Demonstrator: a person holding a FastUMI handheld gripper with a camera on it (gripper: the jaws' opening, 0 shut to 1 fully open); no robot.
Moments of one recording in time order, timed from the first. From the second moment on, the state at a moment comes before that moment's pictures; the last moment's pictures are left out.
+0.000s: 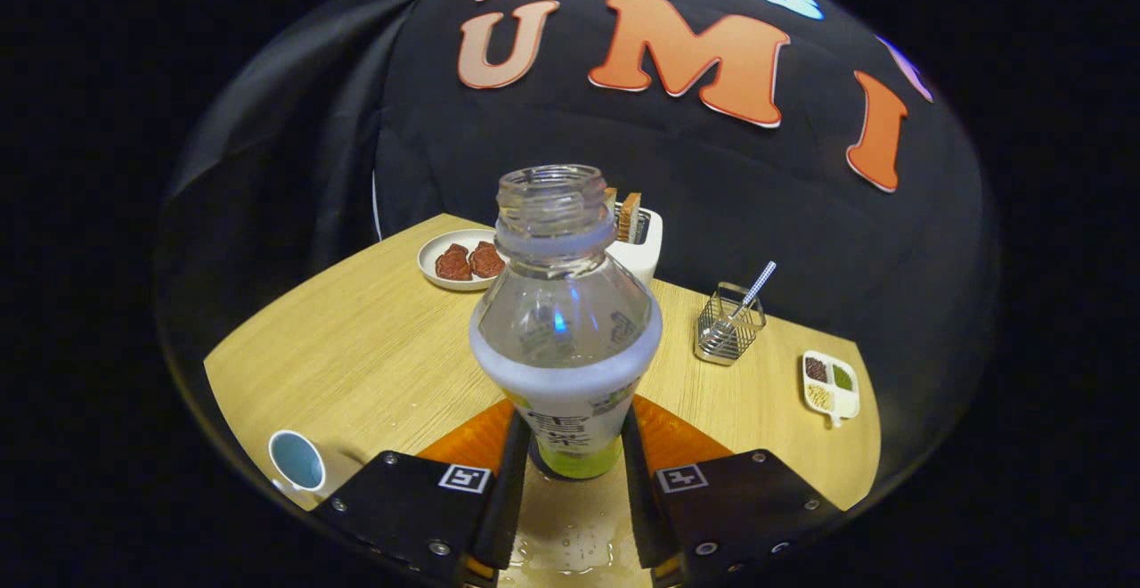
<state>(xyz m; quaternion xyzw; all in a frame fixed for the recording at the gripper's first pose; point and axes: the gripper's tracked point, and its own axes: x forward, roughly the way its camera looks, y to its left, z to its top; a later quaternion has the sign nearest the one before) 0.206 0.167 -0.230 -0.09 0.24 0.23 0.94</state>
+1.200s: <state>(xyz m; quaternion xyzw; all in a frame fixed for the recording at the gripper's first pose) 0.223 0.163 -0.282 -0.03 0.27 0.23 0.93</state>
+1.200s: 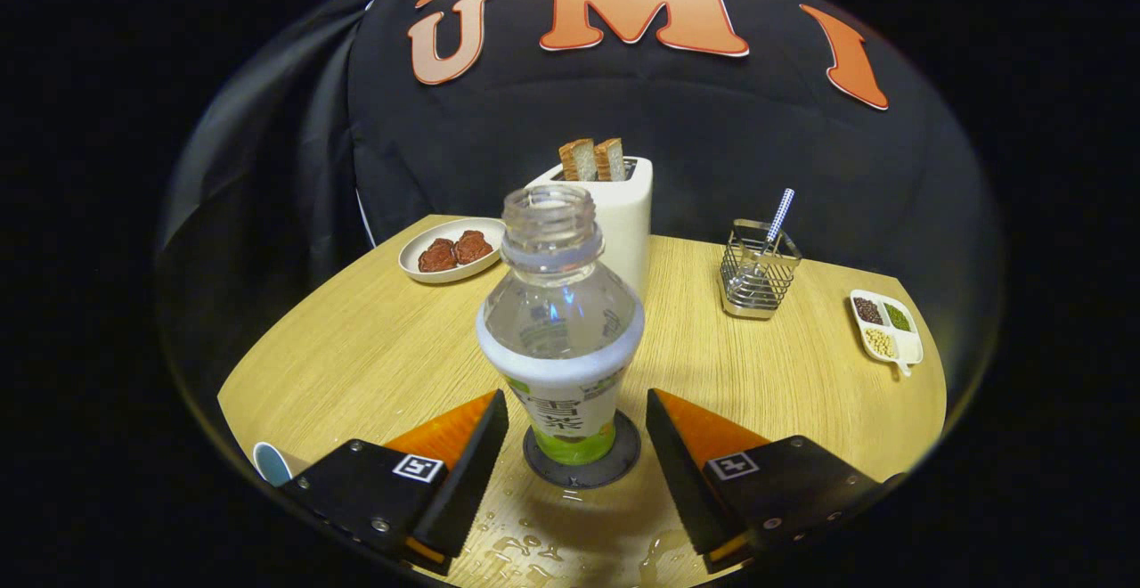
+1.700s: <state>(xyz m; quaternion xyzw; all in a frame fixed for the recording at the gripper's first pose) 0.190 0.092 -0.169 0.00 0.20 0.15 0.97</state>
